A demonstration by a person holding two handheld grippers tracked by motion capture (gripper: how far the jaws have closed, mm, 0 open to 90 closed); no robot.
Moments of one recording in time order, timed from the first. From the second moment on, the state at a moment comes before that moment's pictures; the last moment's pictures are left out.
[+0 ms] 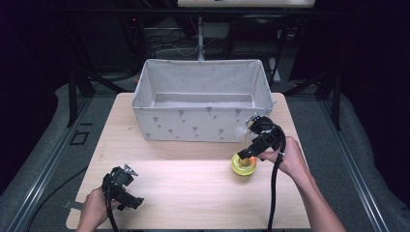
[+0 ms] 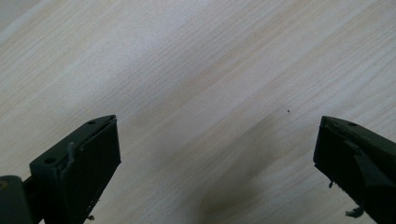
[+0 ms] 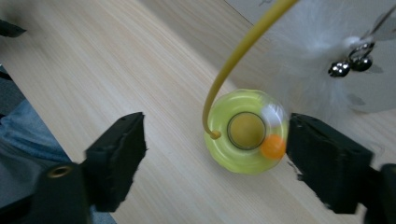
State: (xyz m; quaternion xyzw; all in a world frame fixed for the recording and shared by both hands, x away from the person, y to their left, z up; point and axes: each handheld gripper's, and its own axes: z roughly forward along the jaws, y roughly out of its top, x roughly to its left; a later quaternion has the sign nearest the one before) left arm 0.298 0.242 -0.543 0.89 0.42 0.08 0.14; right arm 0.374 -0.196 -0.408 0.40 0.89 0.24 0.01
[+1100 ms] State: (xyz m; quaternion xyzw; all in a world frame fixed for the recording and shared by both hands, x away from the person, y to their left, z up) left arm 0.297 0.239 -0.546 0.90 0.42 0.08 0.13; right arm 0.394 -0.169 -0.391 0.36 0.92 0.15 0.01
